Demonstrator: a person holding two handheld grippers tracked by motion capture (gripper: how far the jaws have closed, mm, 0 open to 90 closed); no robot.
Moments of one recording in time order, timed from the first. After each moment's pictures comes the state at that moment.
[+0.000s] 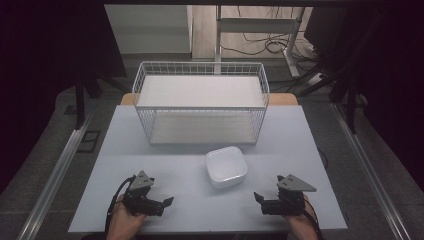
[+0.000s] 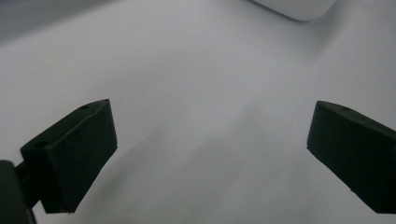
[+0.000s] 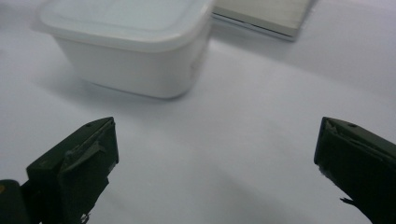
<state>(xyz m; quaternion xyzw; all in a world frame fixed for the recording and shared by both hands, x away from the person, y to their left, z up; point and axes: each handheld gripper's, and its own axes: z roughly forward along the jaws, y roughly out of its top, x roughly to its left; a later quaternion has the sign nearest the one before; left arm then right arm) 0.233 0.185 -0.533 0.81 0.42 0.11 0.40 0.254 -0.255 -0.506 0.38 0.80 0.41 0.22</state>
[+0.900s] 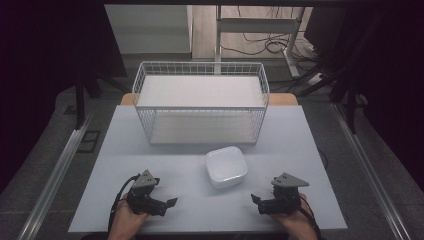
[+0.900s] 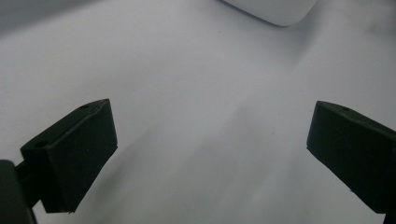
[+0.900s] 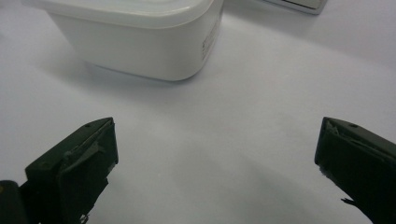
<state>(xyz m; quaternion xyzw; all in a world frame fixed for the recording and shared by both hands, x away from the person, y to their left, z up) 0.240 0.178 -0.534 0.81 0.40 0.09 0.42 0.261 -0.247 -0.509 0.40 0.82 0.37 0.19</state>
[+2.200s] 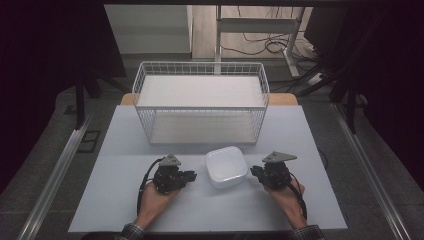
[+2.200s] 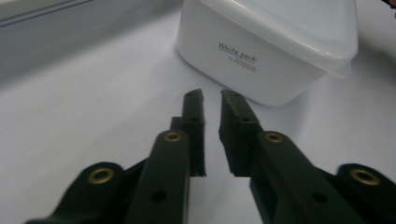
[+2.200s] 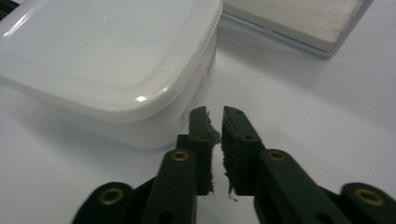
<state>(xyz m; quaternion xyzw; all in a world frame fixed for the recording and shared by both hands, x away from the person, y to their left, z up) 0.300 0.120 -0.529 0.80 0.39 0.04 0.44 0.323 -0.227 -0.498 0.38 0.83 0.37 0.15</state>
